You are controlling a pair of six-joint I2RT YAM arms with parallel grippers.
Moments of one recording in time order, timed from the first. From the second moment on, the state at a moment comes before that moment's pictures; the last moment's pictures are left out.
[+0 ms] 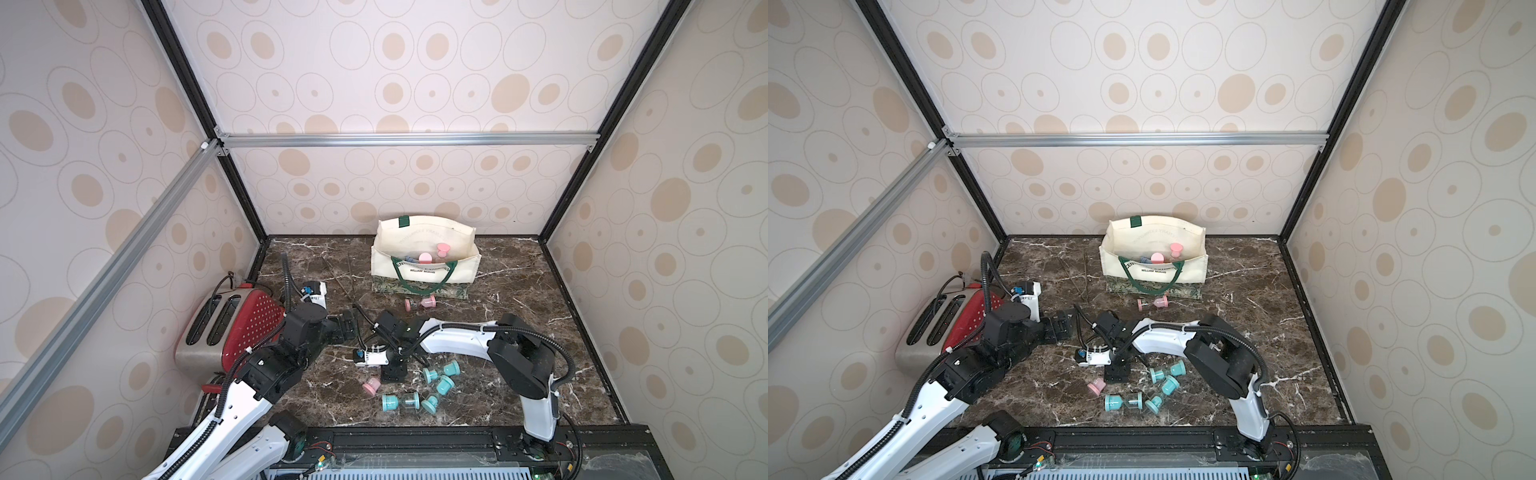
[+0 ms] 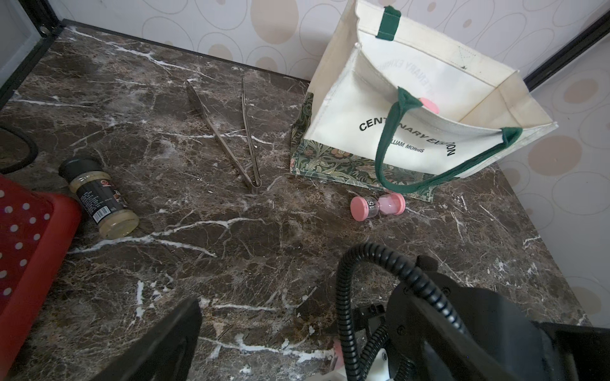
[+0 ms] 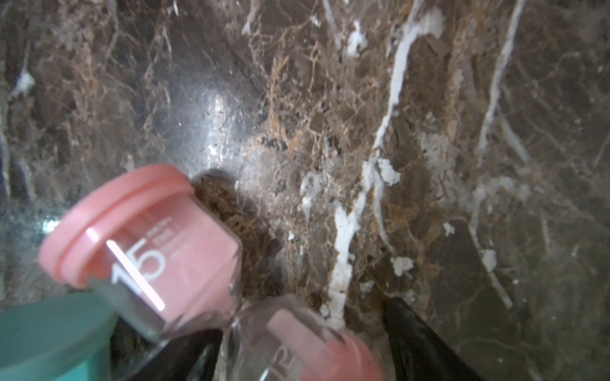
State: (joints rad) left arm -0.58 0.75 0.80 -0.60 -0.26 -0.53; right arm 1.02 1.99 1.32 -0.56 -0.23 -0.62
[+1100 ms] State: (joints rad) left arm -0.58 0.76 0.81 -0.60 -0.27 -0.53; right arm 0.99 1.99 1.32 -0.54 -0.22 -0.60
